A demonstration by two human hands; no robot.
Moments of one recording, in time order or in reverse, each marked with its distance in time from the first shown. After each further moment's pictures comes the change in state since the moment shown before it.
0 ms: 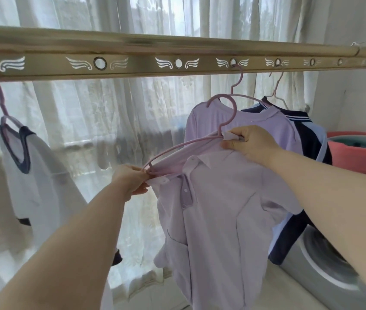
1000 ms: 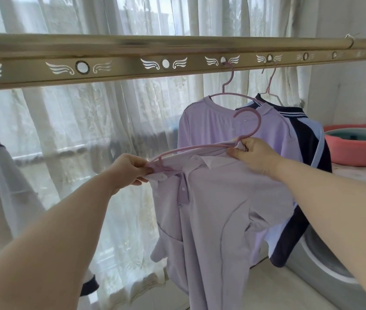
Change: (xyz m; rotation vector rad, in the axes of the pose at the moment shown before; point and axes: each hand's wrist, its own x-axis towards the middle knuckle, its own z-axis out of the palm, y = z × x) left_hand 0.000 0.031 -0.004 0.380 -0.213 0.278; right_hand -0.010 0.042 0.005 0.172 0.005 0.214
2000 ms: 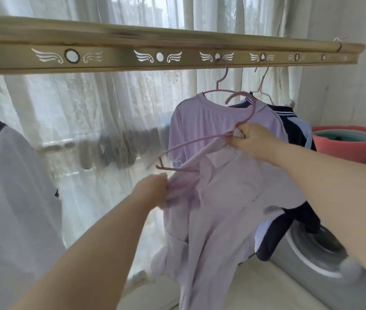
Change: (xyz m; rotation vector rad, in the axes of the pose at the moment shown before) left_hand -0.004 -0.001 0.091 0.756 -0.091 0.083; right_hand -0.003 -0.025 -0.026 -0.231 0.011 -0.039
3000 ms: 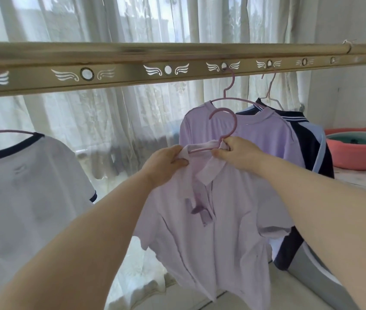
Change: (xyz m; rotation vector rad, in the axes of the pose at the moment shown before) left_hand 0.013 0.006 -0.067 -0.444 0.248 0.266; right_hand 0.002 -0.034 0.029 -0.065 -0.104 -0.034
